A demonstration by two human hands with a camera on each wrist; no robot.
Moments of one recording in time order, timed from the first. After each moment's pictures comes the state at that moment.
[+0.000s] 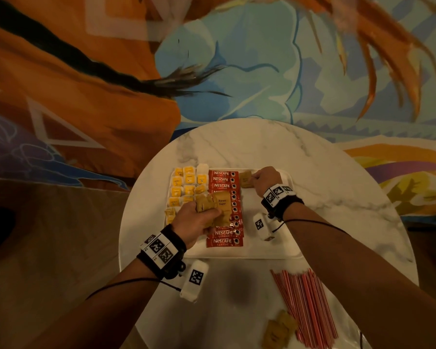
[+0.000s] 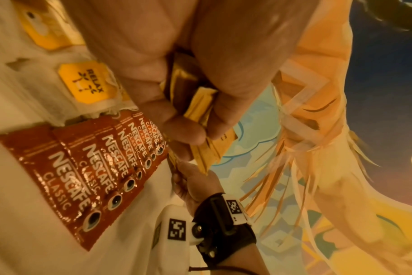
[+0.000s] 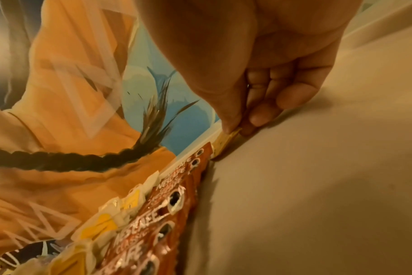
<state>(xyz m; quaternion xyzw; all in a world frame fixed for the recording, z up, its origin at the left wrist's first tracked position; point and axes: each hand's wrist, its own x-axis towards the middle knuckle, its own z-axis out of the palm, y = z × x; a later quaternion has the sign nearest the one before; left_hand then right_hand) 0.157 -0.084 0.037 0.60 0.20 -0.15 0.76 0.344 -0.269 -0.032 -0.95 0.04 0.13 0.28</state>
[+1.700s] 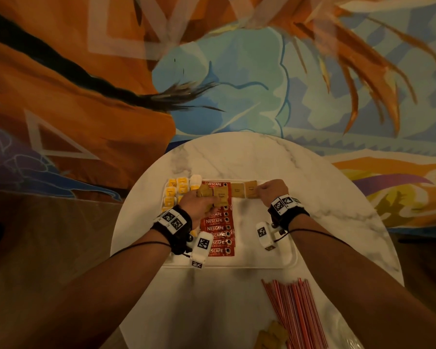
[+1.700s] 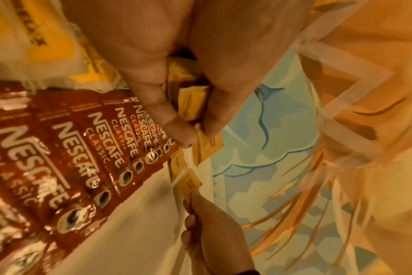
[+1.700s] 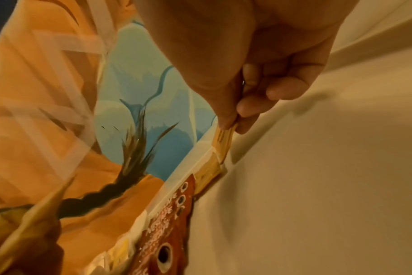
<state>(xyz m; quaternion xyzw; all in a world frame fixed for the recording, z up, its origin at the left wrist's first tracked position) 0.224 -0.095 0.029 0.56 0.28 -0.11 0.77 0.342 -0.311 -0.022 -0.93 0.10 0.11 0.33</state>
